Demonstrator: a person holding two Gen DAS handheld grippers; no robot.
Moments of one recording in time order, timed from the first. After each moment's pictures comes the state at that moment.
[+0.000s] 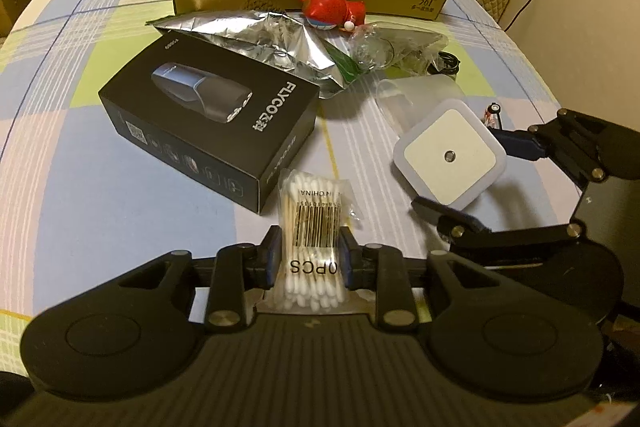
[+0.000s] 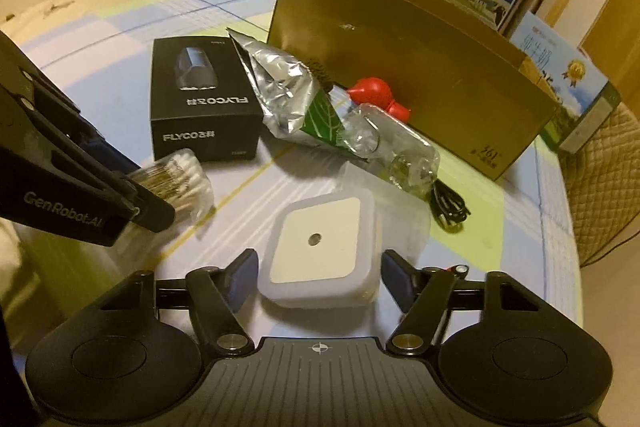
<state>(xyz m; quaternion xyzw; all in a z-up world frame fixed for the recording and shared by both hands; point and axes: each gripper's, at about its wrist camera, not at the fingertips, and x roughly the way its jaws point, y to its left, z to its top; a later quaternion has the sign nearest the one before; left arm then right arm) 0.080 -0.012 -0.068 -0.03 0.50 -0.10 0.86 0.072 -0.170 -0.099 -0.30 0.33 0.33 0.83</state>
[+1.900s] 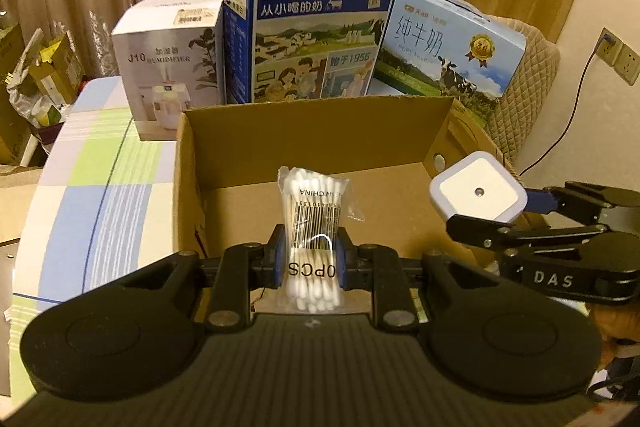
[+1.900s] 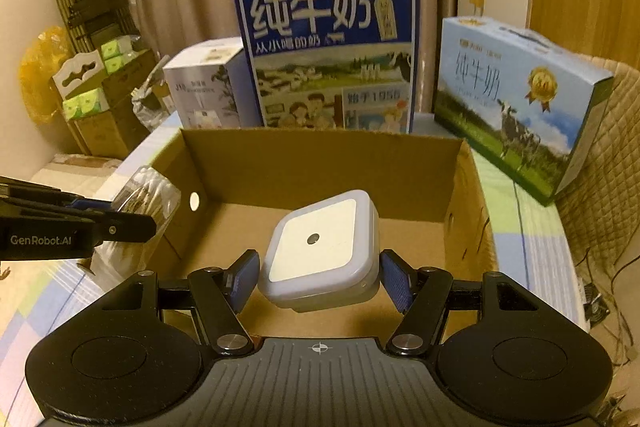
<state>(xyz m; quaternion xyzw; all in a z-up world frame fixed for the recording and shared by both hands) 0.341 0.013 0.052 -0.02 0.41 -0.09 0.91 0.340 -0.134 0.026 -0.07 0.36 0.31 0.88</state>
